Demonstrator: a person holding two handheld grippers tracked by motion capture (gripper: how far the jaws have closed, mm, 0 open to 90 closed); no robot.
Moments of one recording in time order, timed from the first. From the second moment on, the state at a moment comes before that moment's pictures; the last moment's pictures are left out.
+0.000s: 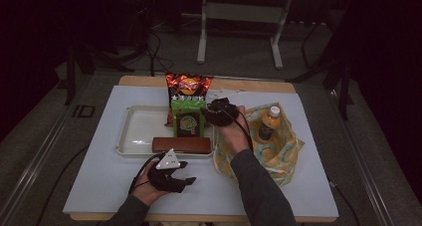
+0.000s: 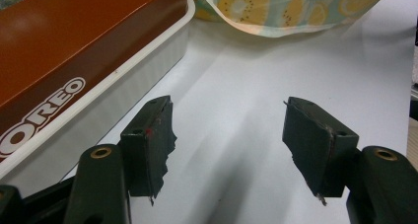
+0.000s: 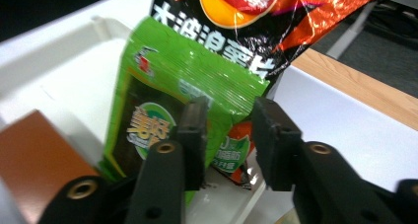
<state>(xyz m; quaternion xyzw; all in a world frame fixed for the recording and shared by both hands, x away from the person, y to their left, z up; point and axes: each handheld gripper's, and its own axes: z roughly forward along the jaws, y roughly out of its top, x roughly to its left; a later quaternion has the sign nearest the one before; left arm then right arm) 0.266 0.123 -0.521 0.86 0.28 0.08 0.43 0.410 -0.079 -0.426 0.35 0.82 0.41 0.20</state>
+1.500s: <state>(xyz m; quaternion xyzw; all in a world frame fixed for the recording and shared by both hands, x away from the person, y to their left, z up) 0.269 0.114 -0.524 0.86 0.27 0.07 0.42 0.339 -0.137 -0.425 0.31 0.83 0.43 0.18</state>
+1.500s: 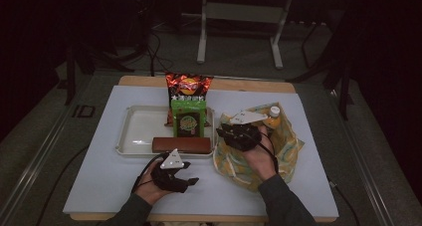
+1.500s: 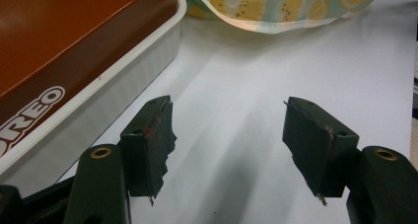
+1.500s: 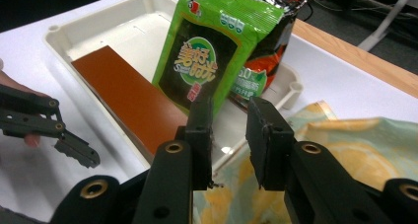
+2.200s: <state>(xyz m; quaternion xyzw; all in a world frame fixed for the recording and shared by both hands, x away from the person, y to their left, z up) 0.269 0.113 -0.524 0.86 0.27 0.08 0.42 0.310 -0.182 -0.433 0.33 0.81 0.45 0.18</state>
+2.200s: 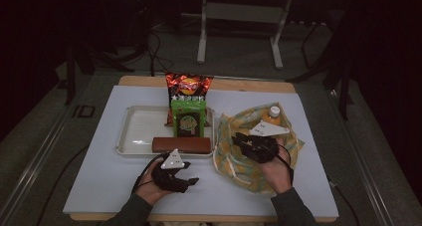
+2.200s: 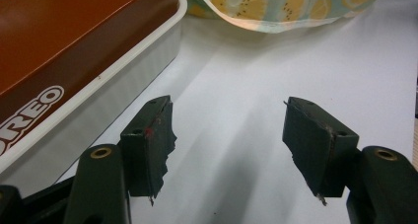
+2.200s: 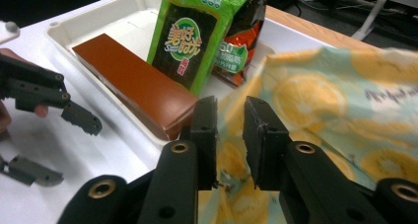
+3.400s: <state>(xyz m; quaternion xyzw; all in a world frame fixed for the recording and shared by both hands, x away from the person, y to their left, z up) 0.263 0.102 -0.519 0.85 0.27 0.08 0.43 0.280 -0.266 -0.481 0.41 0.78 0.42 0.20</state>
